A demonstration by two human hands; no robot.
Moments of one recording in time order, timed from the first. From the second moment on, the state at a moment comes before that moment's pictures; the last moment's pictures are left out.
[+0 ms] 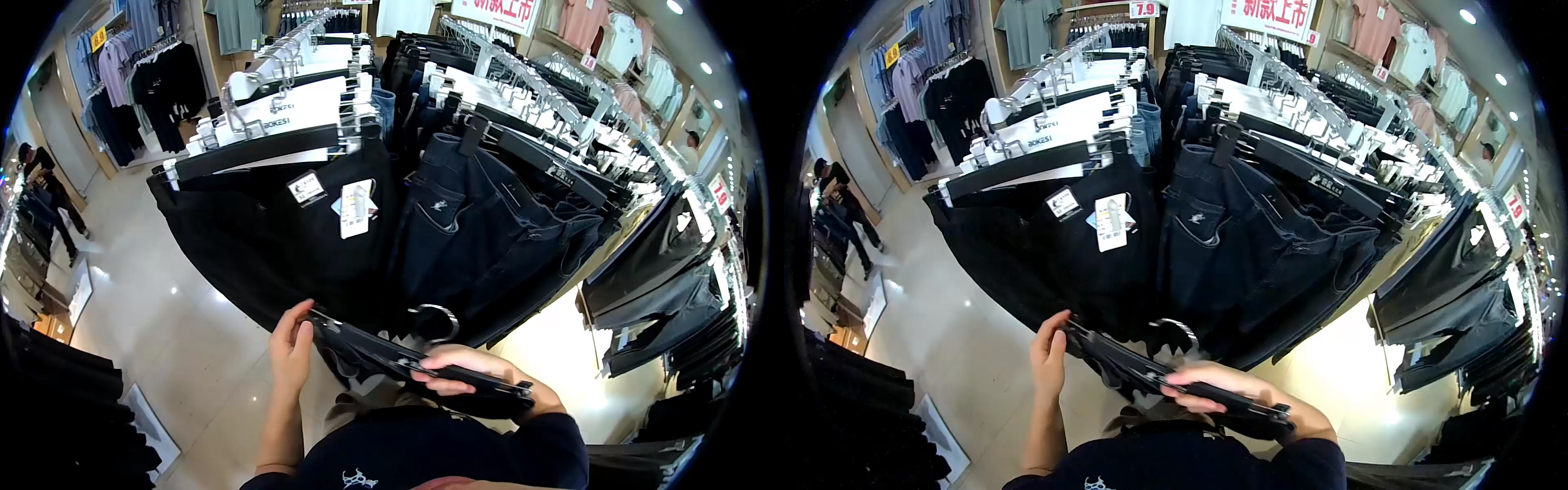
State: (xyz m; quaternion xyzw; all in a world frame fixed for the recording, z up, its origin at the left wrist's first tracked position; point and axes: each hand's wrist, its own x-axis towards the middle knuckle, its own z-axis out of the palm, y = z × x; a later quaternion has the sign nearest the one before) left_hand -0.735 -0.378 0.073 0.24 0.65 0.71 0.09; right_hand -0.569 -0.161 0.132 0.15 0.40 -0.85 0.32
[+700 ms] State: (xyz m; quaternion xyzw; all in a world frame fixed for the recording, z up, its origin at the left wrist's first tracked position) left_hand -0.788 -0.127 0.047 0.45 0.59 0.67 0.03; right_hand -0.476 -0.220 0.156 0.07 0.12 -0.87 -0.48
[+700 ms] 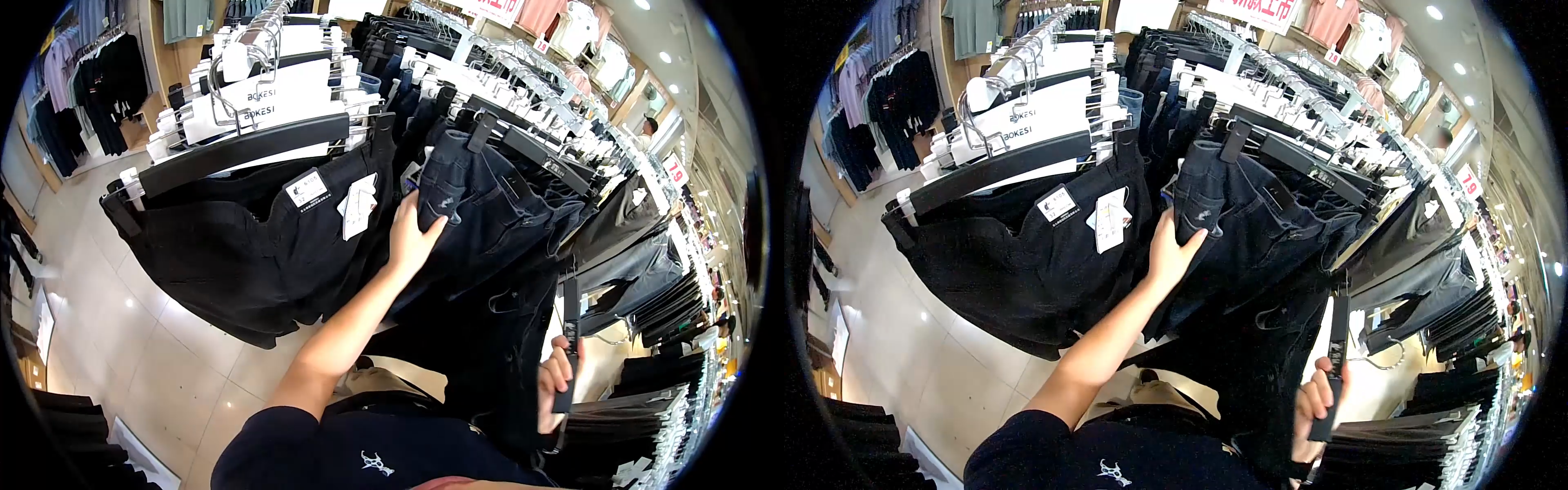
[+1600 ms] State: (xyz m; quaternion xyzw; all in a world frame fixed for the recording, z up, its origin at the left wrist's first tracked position) left_hand -0.779 -0.139 0.041 0.49 0.61 0.62 -0.09; right_hand -0.514 -0.125 0.099 0.21 0.26 -0.63 -0.70
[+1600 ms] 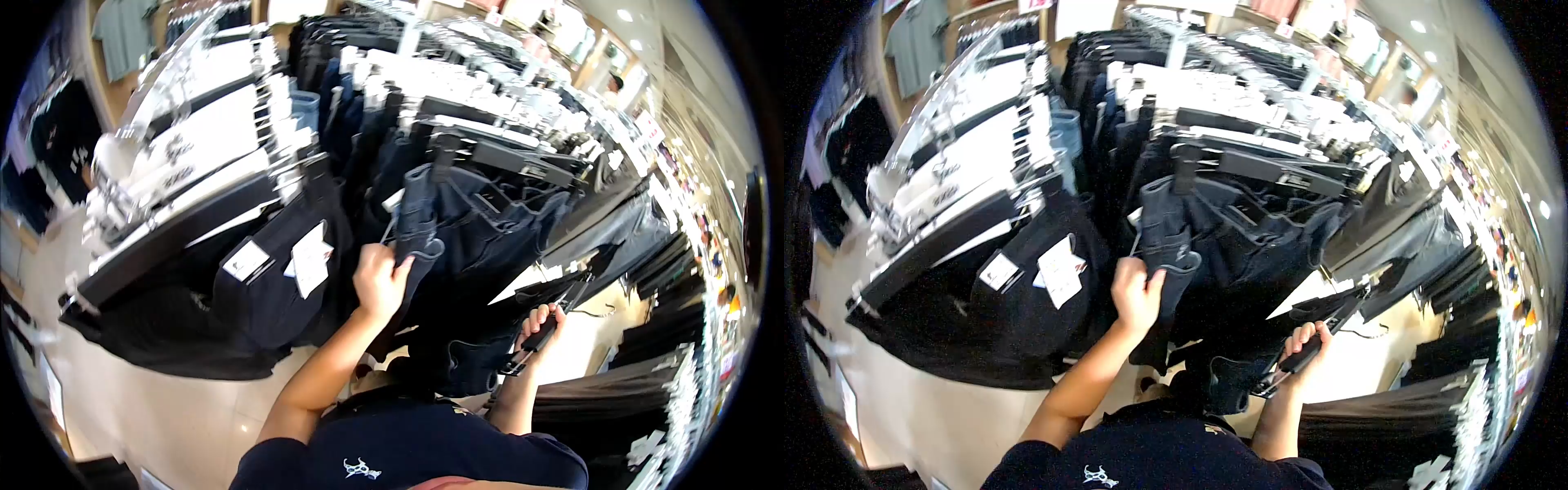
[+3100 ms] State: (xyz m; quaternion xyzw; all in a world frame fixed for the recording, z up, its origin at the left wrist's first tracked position) left_hand -0.766 -0.279 0.182 0.67 0.68 0.28 0.03; right_hand -0.661 -0.190 0.091 0.10 0.45 -0.73 -0.51
